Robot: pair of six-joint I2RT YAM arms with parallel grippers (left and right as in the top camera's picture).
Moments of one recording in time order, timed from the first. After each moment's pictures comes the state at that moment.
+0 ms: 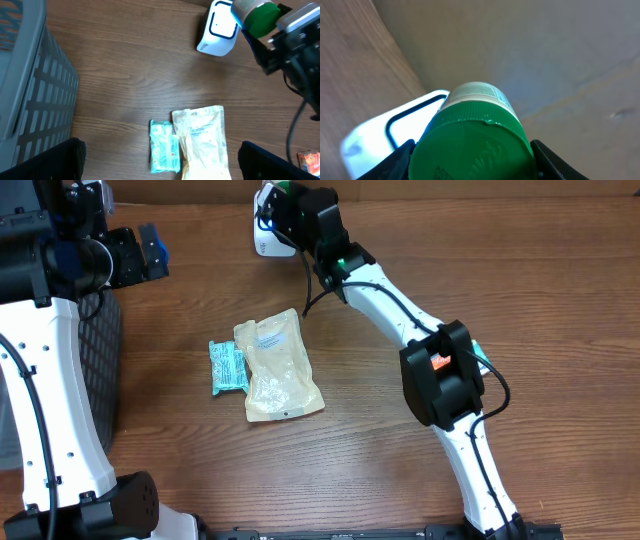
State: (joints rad) left arm 0.18 1.70 2.10 -1.36 0.17 -0.10; right arm 0.51 2.49 2.15 0.03 0.04 -0.68
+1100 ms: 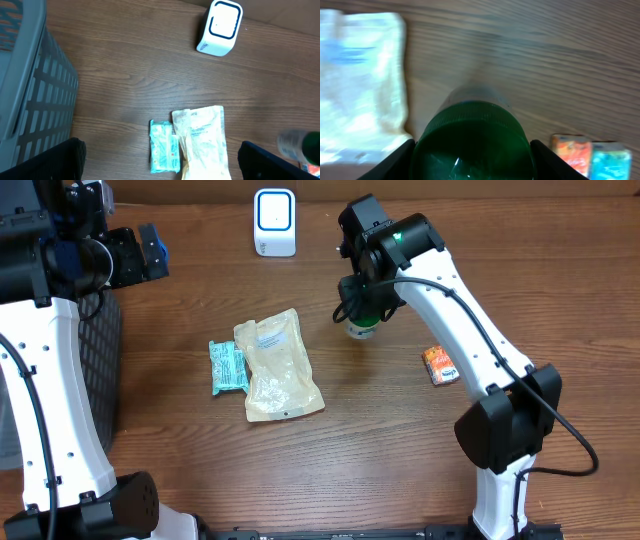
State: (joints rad) left arm 0.18 1.70 2.10 -1.36 0.17 -0.10; right arm 0.46 2.10 2.07 -1.33 0.04 0.15
